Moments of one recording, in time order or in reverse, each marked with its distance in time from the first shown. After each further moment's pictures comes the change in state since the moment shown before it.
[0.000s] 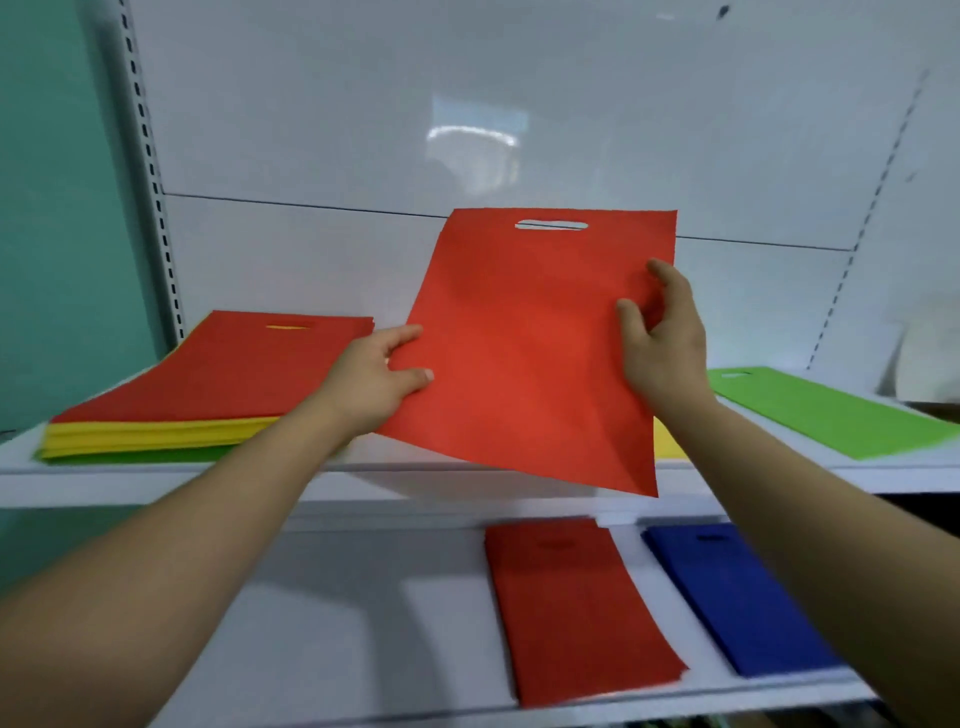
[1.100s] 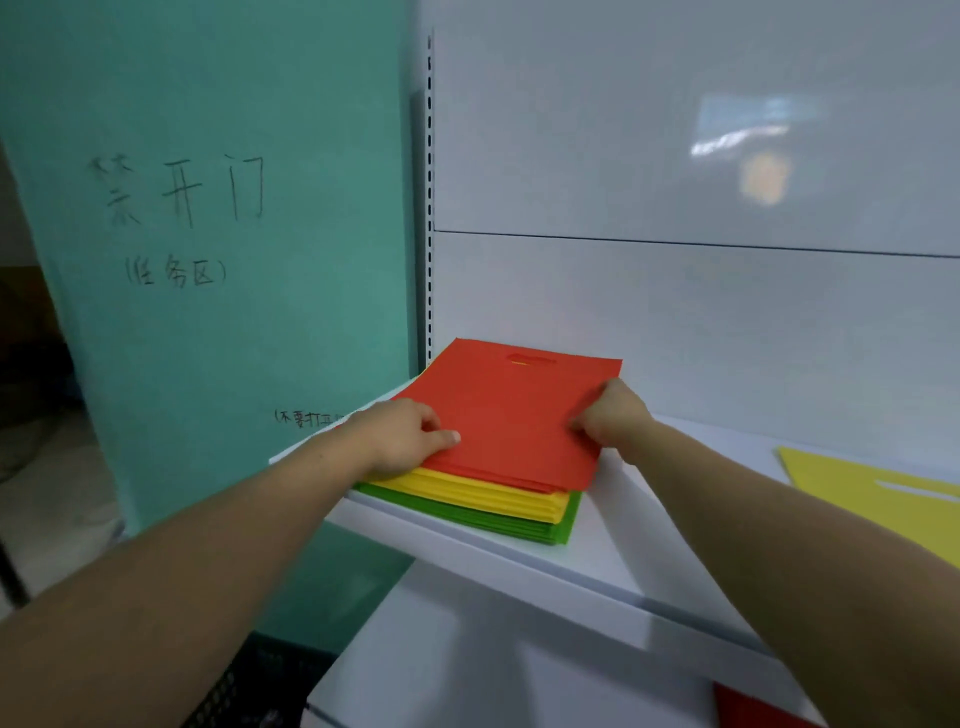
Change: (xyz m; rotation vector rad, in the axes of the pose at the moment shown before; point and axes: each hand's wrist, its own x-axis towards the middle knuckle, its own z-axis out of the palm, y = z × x) left_hand 0.016 -0.093 -0.163 0.909 -0.025 -0.511; right_hand -0.001 -0.051 0.306 -0.100 -0.911 0.264
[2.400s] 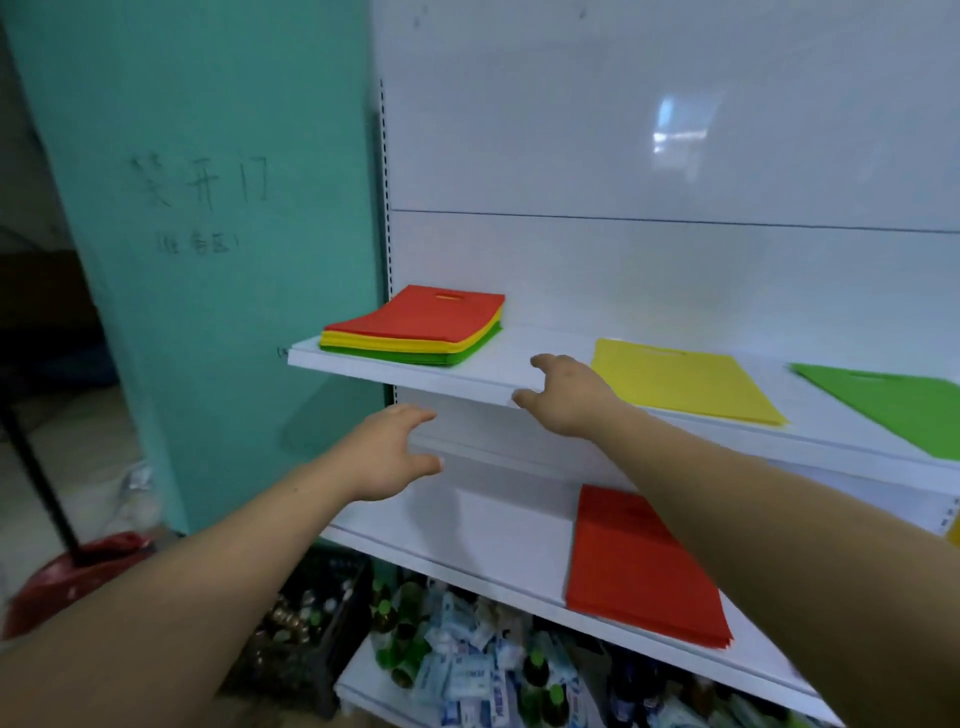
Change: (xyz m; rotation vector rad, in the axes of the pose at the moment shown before) left_hand -0.341 0.116 0.057 -0.097 0.033 0.162; right_hand -0.335 0.082 -0.129 -0.331 -0.060 -0.352
